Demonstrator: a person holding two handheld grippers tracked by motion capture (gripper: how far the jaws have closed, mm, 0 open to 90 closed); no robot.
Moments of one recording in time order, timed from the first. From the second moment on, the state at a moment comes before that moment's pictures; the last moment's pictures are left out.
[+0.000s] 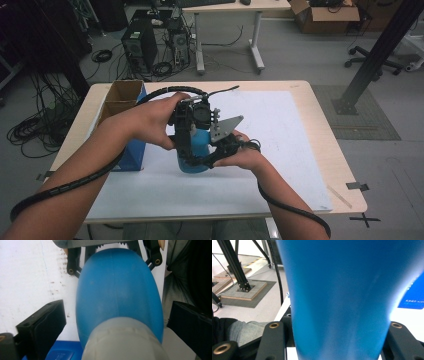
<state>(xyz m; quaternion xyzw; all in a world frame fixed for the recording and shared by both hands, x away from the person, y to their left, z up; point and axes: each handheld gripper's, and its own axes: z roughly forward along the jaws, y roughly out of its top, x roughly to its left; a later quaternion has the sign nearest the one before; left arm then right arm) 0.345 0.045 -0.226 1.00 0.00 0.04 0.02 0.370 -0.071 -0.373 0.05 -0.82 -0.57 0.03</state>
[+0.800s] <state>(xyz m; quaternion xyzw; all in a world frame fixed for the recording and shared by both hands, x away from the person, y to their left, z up) 0.342 0.041 -0.224 1.00 0.00 0.05 0.02 0.369 -0.074 -0.371 0.05 -0.82 -0.57 0.02</state>
